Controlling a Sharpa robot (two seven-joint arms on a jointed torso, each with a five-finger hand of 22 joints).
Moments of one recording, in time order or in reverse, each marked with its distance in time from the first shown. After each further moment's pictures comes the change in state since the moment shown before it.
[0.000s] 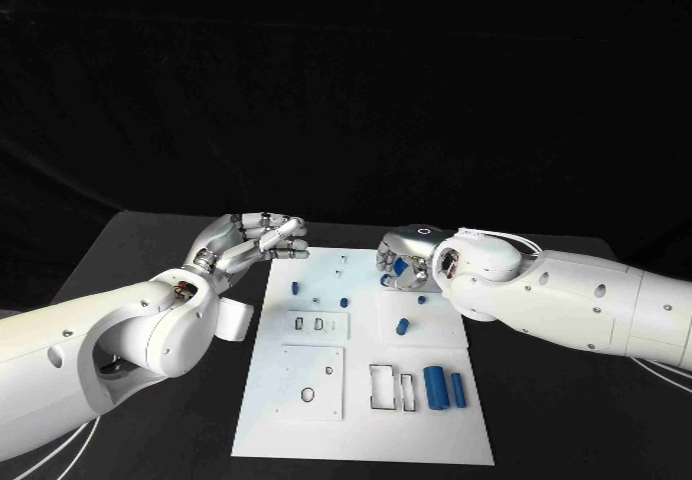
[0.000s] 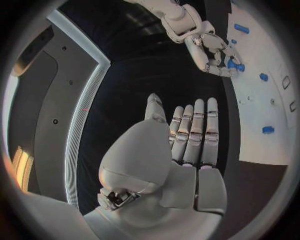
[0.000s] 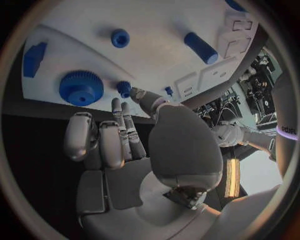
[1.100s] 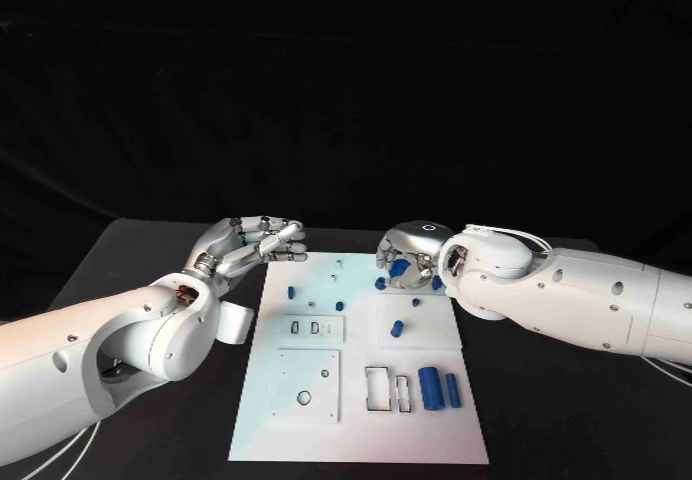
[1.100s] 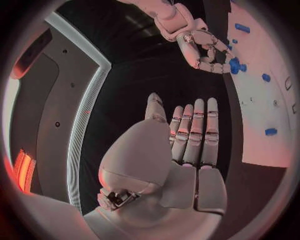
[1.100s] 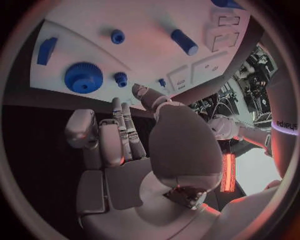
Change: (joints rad) left arm -0.010 0.014 -0.002 -0.018 -0.014 -0.009 0.013; left_hand 0.008 -0.008 0.008 0.003 0.000 0.004 -0.003 0.009 -0.005 0.011 -0.004 0.000 0.001 0.004 -0.004 0.012 -0.008 0.000 0.000 0.000 -0.004 0.001; right arm 0.016 -0.046 0.002 0.052 0.022 -0.015 0.032; right_hand 0.004 -0.012 -0.090 -0.021 0.028 -0.022 0.005 0.008 -0.013 0.011 0.001 0.000 0.000 0.000 0.000 -0.041 -0.026 0.016 -0.036 -0.004 -0.079 -0.115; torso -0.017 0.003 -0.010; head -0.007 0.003
